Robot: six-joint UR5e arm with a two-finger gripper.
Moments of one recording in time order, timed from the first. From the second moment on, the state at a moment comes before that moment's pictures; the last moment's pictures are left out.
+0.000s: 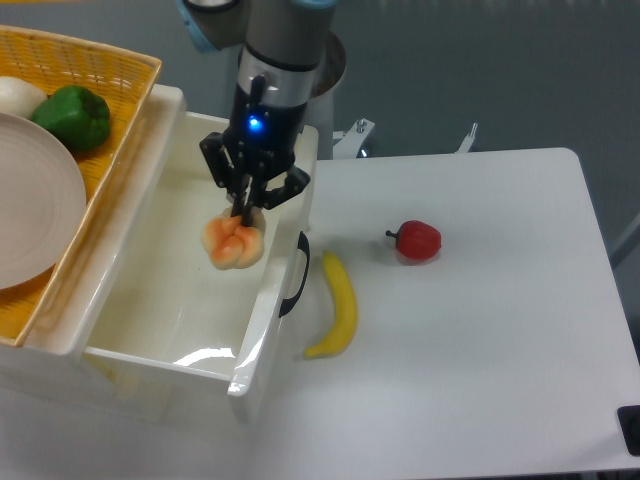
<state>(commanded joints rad) 2.31 -1.60 -1.63 -1.26 1.22 0.68</state>
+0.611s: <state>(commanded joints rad) 2.29 -1.61 -1.63 -1.26 1.24 0.68</state>
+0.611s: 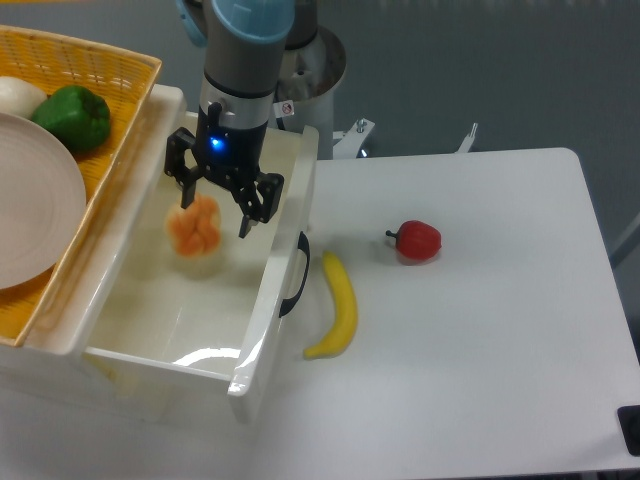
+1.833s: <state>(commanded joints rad) 2.66 -1.75 -1.46 -1.27 1.29 1.22</state>
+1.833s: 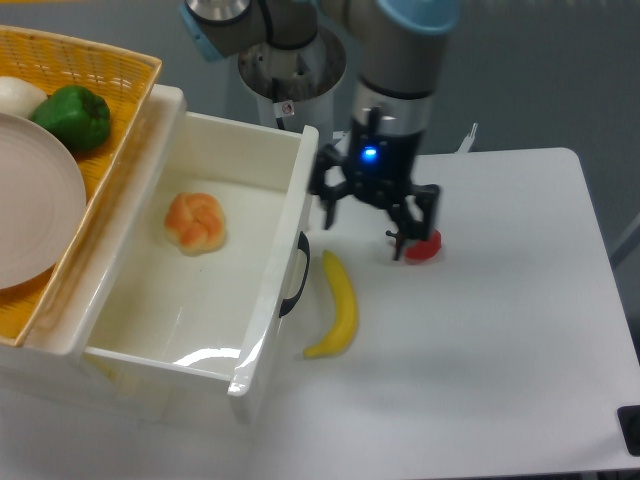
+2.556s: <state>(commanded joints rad) 2.83 -1.95 -1.46 -1.25 1.51 1.62</state>
